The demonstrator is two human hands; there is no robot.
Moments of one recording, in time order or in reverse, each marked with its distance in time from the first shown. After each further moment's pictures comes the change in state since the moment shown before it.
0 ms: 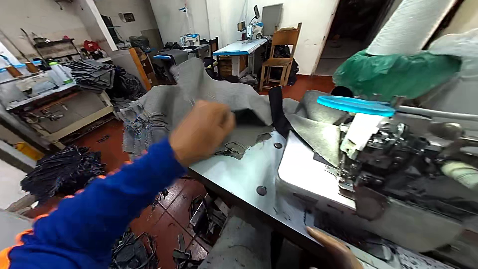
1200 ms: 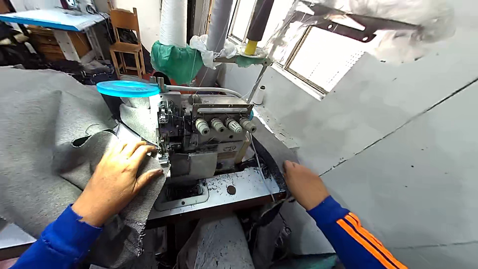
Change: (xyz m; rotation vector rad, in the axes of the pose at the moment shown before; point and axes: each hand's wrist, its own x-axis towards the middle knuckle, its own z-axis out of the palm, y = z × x) left_hand 0.025 0.057 0.208 -0.187 0.098 0.455; right_hand -0.017 0.000 -0.251 -1.343 -0.022 0.920
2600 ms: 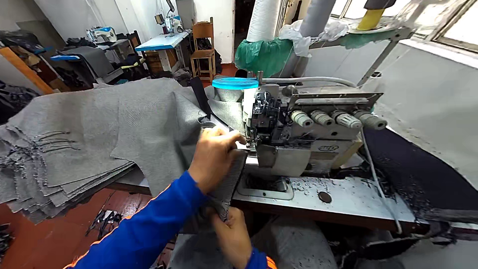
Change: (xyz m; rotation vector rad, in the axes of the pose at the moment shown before) left_hand 0.004 0.032 -0.043 -0.242 0.120 -0.111; right_hand -0.137 -0.298 0.066 1.638 -0.086 -0.476
